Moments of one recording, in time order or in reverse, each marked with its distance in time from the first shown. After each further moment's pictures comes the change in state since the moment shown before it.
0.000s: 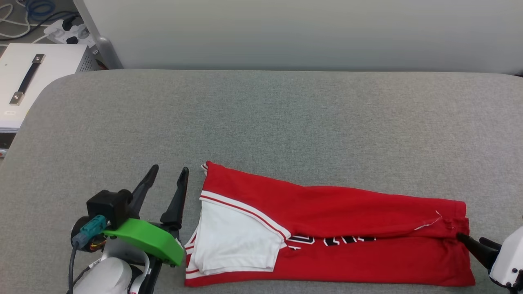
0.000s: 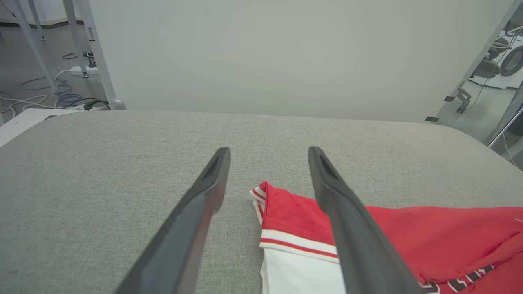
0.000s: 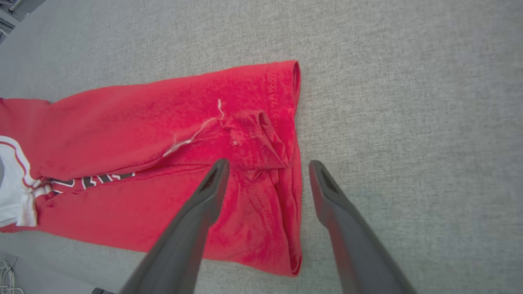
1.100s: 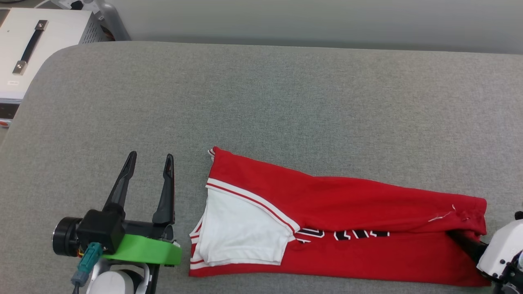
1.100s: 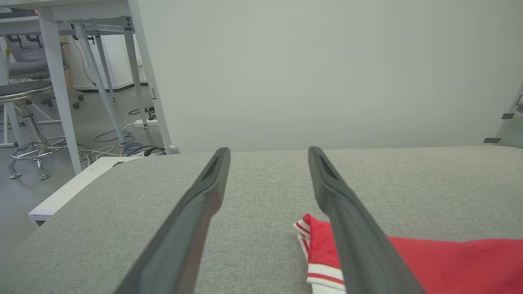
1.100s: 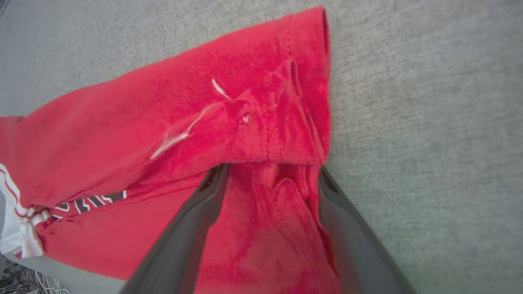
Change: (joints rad) left arm 0.158 -0.383 0.485 -0.123 0.597 -0.242 -0.041; right arm -0.036 0.242 -0.222 0.024 -0.171 0.000 0.199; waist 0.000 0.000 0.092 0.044
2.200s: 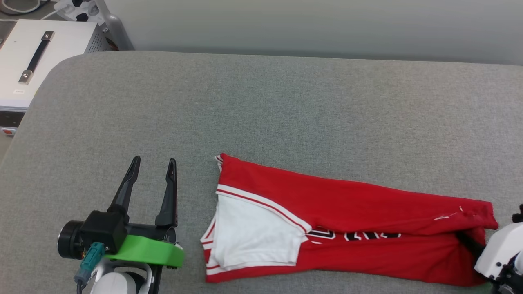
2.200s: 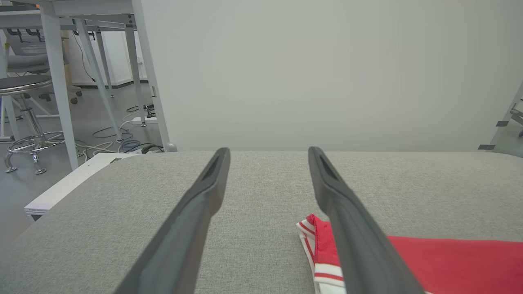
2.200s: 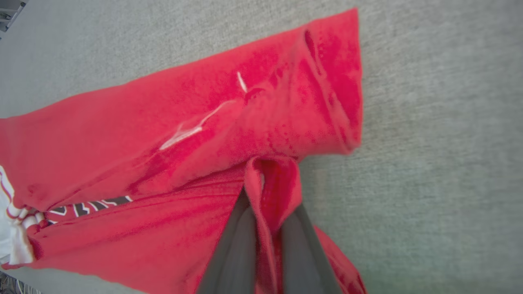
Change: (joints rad) left arm 0.000 -0.012 0.000 0.037 -0.019 -0.006 0.000; right arm -0.026 -0.061 0.084 0.106 0.029 0.003 -0.186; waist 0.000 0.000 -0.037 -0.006
